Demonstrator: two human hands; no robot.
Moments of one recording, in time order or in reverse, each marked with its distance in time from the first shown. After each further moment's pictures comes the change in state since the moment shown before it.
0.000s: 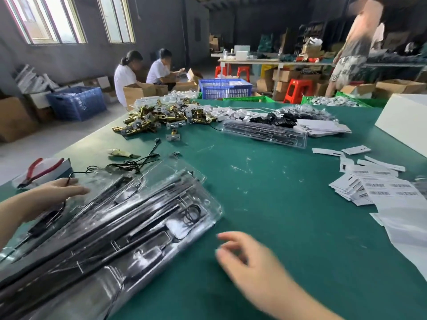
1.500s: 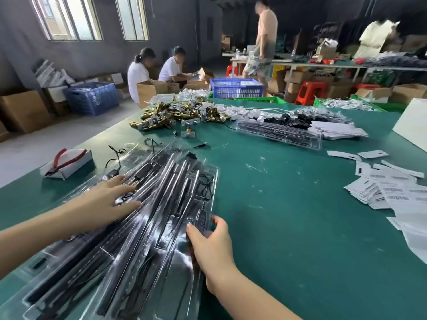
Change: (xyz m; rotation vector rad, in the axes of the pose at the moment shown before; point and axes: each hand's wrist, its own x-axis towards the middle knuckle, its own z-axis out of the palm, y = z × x) left_hand -0.114 0.047 0.038 0.679 -0.121 0.360; right_hand 0.045 -0.050 0.093 0.543 0.178 0.203
